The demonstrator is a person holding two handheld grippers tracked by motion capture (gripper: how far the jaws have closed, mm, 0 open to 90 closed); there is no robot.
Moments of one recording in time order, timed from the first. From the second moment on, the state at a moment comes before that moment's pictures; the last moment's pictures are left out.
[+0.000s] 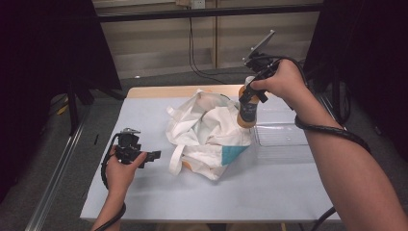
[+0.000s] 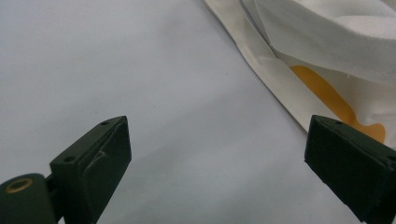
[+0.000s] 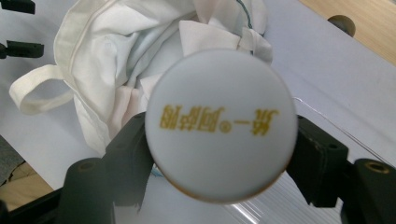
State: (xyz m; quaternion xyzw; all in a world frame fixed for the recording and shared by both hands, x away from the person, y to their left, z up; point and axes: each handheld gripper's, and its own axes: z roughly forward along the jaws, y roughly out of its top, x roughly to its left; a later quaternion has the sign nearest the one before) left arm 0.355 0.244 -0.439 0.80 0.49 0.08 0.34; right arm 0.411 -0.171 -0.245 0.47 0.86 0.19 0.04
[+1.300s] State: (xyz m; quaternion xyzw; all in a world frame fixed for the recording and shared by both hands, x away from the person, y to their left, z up) left arm 0.354 0.243 -0.438 0.80 0.49 0.09 0.34; right arm 0.401 -0.204 -0.253 0.49 0.85 0.17 0.04
